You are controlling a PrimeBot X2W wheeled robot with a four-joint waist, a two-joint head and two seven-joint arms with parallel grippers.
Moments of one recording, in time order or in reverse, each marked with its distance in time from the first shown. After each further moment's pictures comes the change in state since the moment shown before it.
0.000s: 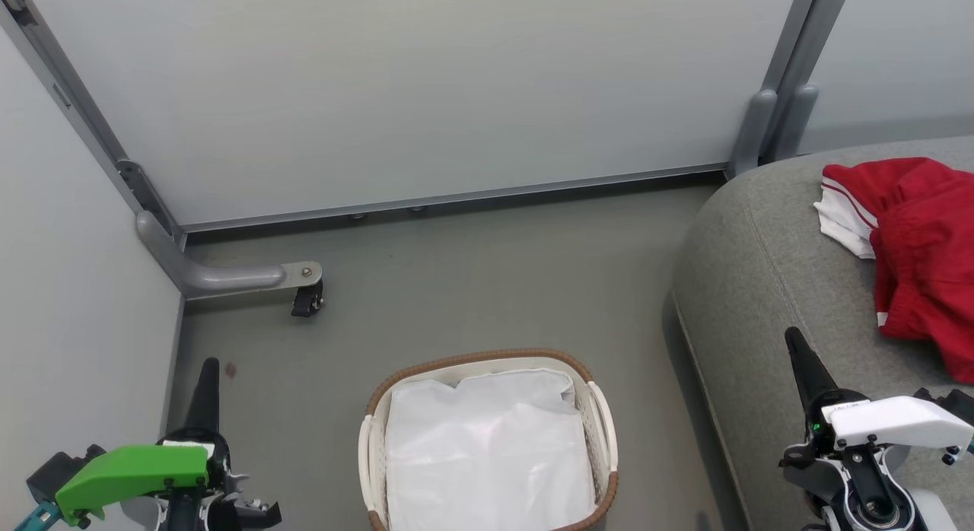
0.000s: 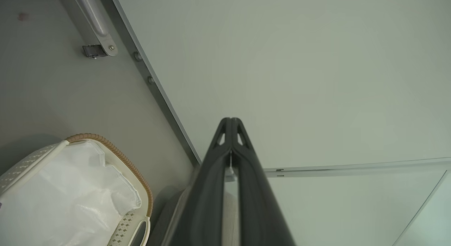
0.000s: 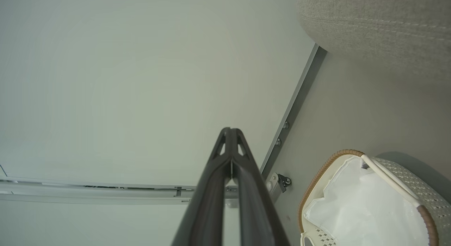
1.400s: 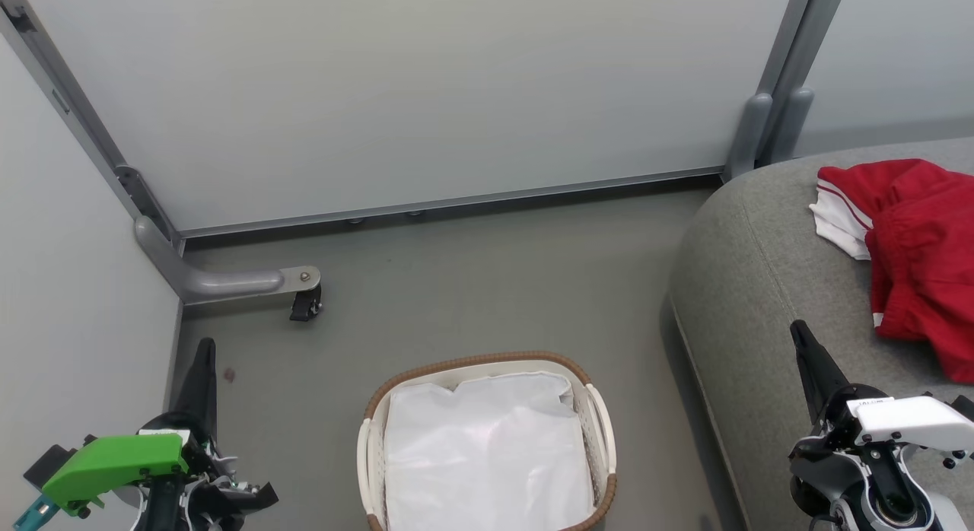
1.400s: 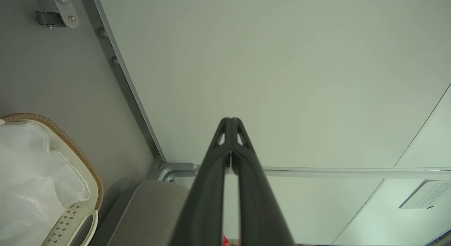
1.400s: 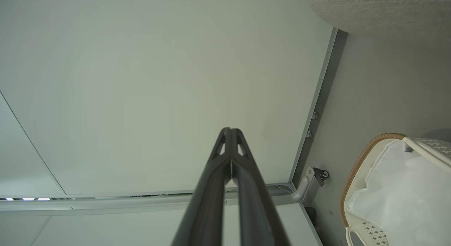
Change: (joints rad) left arm -0.021 0.001 0.018 -0.028 -0.191 -0.004 0.053; right arm 0.005 -0.001 -0.022 -0.029 0.200 0.000 0.053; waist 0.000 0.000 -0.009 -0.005
